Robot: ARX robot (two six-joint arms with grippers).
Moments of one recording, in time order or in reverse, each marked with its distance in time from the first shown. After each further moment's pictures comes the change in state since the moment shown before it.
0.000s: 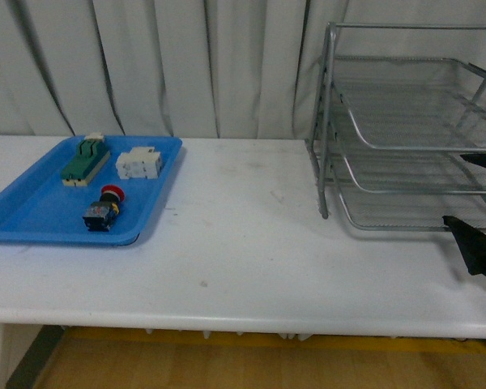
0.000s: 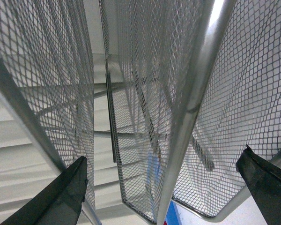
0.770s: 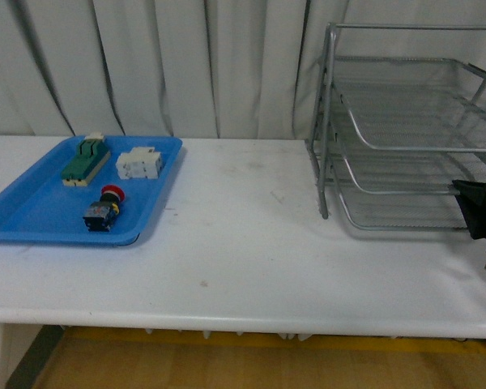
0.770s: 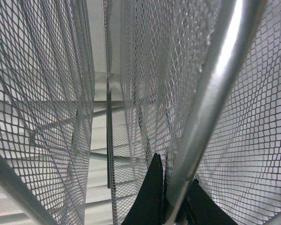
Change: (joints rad) left arm 0.000 0.000 0.000 0.000 0.000 0.000; right arm 0.000 0.087 0.094 0.018 0.080 -0.046
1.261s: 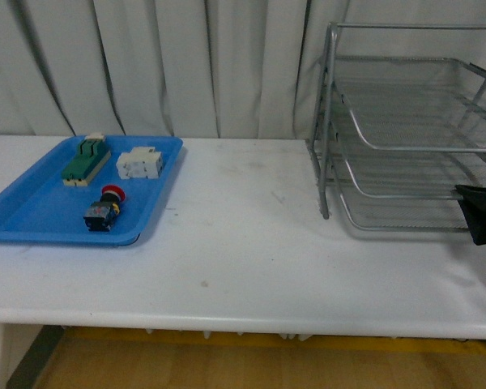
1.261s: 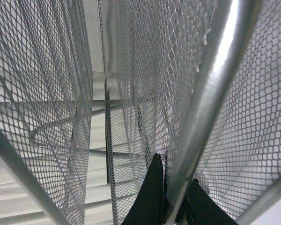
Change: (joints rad) left arm 0.000 0.000 0.000 0.000 0.000 0.000; right arm -0.003 -0.021 -0.061 0.010 0.010 0.014
